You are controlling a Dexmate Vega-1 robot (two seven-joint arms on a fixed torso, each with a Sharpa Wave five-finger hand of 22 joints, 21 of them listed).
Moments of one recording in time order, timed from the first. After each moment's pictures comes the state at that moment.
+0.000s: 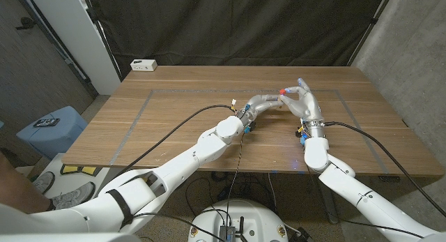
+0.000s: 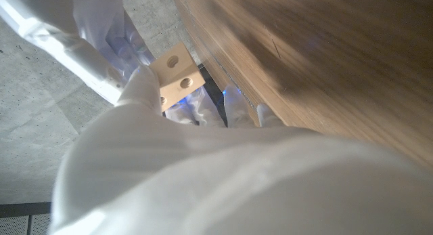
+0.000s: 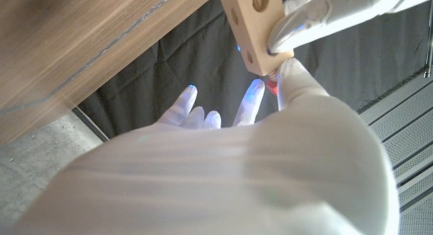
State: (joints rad) left arm 0.59 0.15 0.81 -1.15 -0.19 -0.16 0.08; left_hand 0.88 0.03 0.25 -0.13 0.18 0.81 -0.22 0.20 0.19 0.83 -0.22 0.21 0.43 0.42 -0.05 0.22 0.20 0.06 0.15 0.20 0.18; right arm -1.06 -0.57 -0.43 -1.57 -0.17 0.21 -0.72; right_hand 0.96 -0.12 0.38 -0.15 0.19 0.59 -0.14 0.67 0.25 0.14 -0.04 0.18 0.19 0.12 -0.04 0.20 0.21 0.39 -0.04 0.18 0.17
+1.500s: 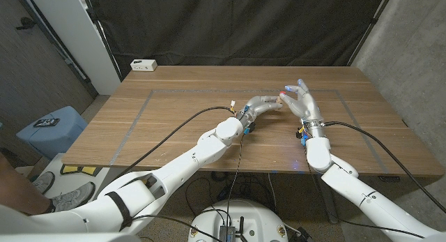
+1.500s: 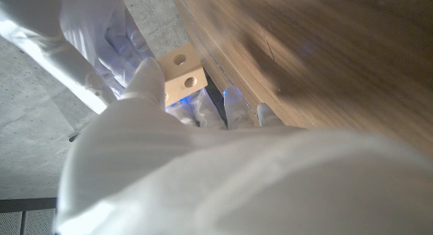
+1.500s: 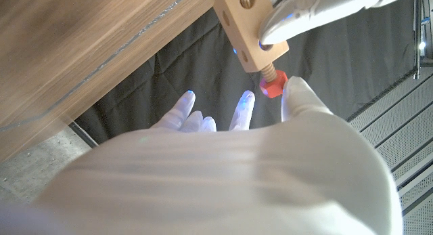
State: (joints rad) left arm 0.60 0.15 0.80 -1.16 -0.20 -0.15 0.09; left_hand 0.97 0.03 0.28 -0.16 0.18 0.83 -0.20 0.20 0.18 0.82 -0.22 0.21 0.43 0.41 -0.04 0.21 0.19 0.06 0.15 0.20 0.18; right arm -1.06 -0.58 -0.42 -1.58 -0.13 0.24 -0.66; right_hand 0.77 -0.07 0.35 -0.07 0.19 0.44 -0.10 0.57 0.22 0.06 0.01 0.18 0.19 0.05 0.00 0.20 0.21 0.32 -0.01 0.18 0.17
